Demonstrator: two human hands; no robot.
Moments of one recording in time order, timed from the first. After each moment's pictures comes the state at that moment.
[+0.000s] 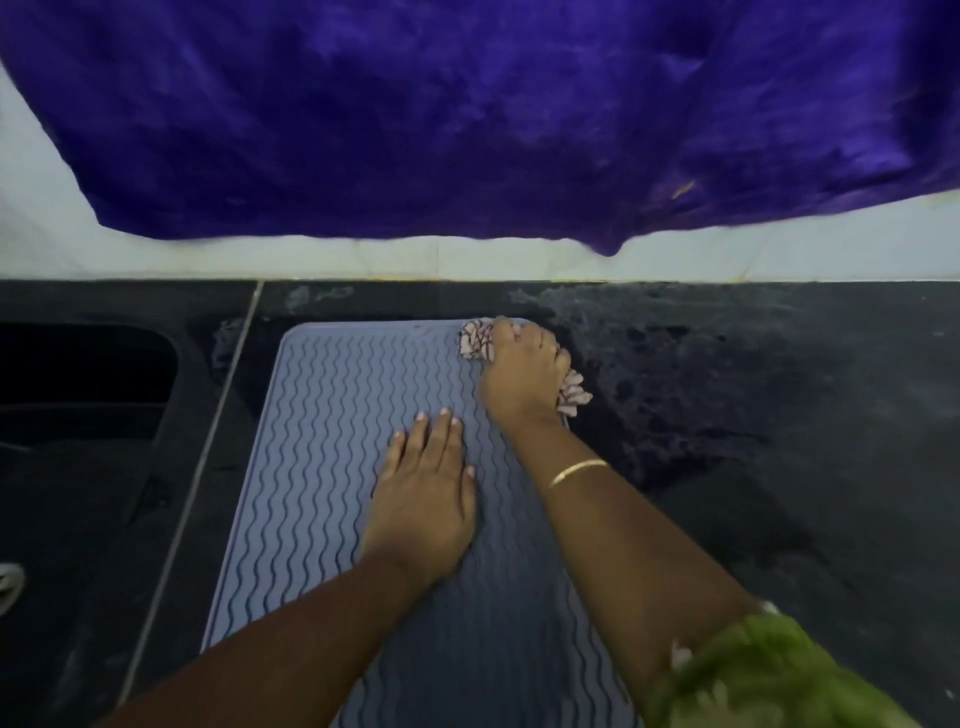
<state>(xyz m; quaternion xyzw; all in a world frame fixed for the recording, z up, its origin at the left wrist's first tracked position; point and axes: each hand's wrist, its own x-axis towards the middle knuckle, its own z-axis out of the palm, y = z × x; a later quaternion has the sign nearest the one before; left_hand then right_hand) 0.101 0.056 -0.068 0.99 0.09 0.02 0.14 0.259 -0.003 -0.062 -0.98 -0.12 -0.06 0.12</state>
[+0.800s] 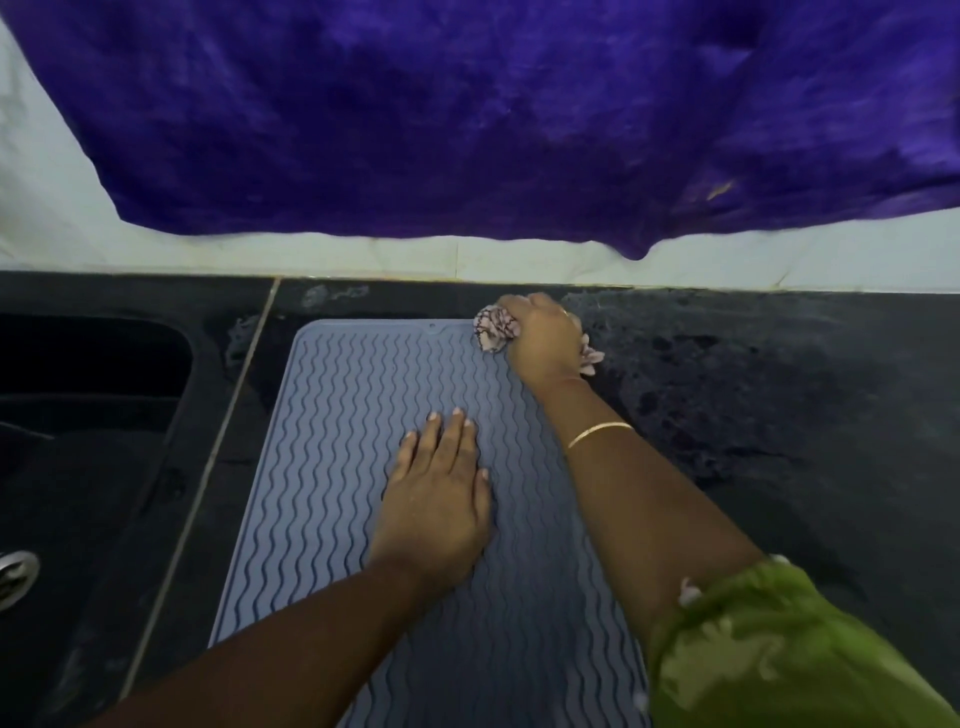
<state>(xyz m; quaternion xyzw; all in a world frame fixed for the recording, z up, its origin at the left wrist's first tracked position) 0.107 0.057 -0.066 0.98 0.10 0.03 0.14 0.313 -0.001 -0.054 -0.95 -0.23 -0.05 0.18</state>
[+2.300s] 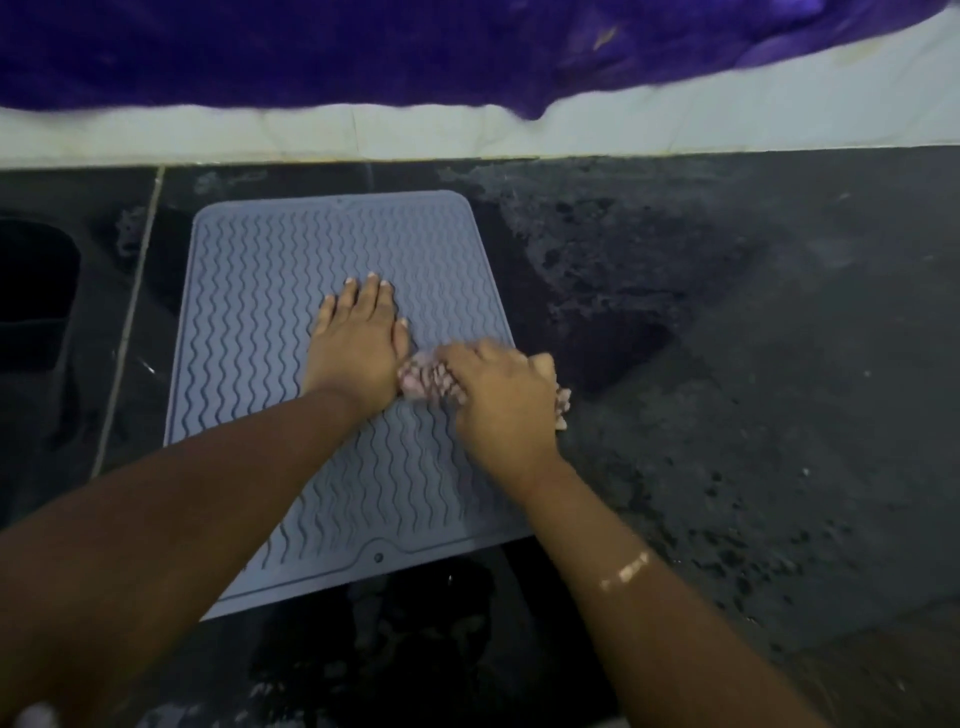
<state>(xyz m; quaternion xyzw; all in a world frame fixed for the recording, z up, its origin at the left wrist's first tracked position) 0.115 0.059 -0.072 0.99 0.10 0.00 0.11 0.092 -0.100 -0.044 -0.96 -0.22 -0.09 0.13</state>
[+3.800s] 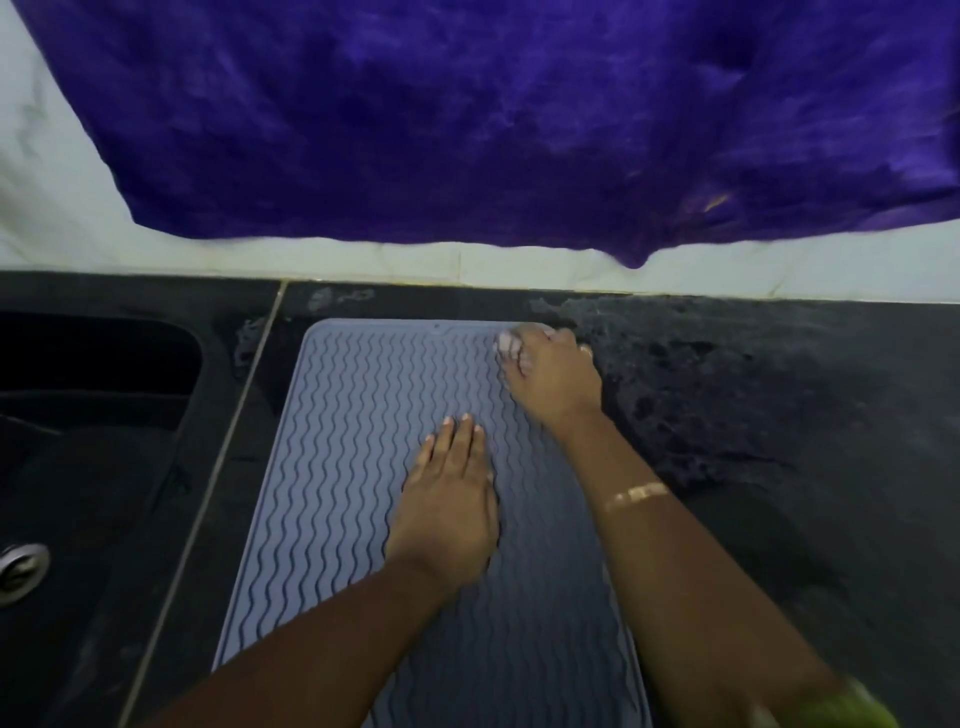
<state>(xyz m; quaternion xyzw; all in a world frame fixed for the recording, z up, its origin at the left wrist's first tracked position) 0.109 0.047 -0.063 0.98 0.09 0.02 0.15 0.270 -0.028 -0.042 -0.96 -0.20 -0.01 0.19</state>
